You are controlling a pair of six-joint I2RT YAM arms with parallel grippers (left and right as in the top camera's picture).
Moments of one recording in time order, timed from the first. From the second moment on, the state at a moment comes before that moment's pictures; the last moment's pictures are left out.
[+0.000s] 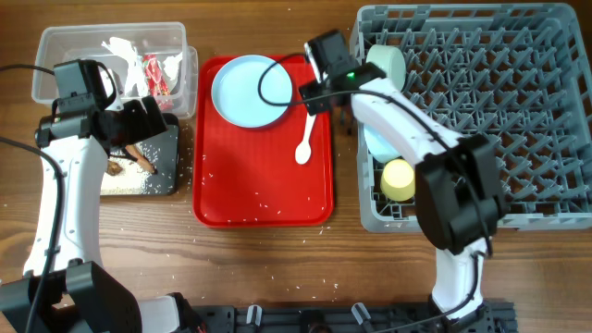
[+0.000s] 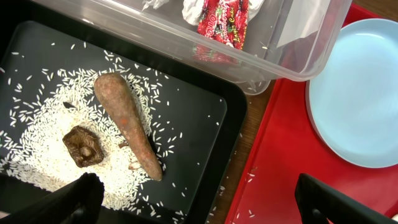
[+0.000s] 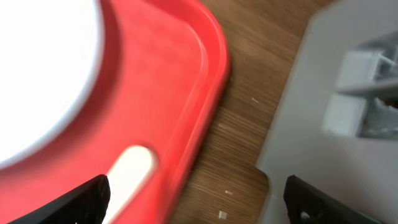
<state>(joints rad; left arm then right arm) 0.23 1.53 1.22 -0.80 0.06 -0.17 0.46 2.09 1.63 -0.57 0.14 -0.04</state>
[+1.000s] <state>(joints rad) 0.23 1.53 1.22 -0.80 0.06 -0.17 0.58 2.13 1.67 -0.65 -0.01 0.42</state>
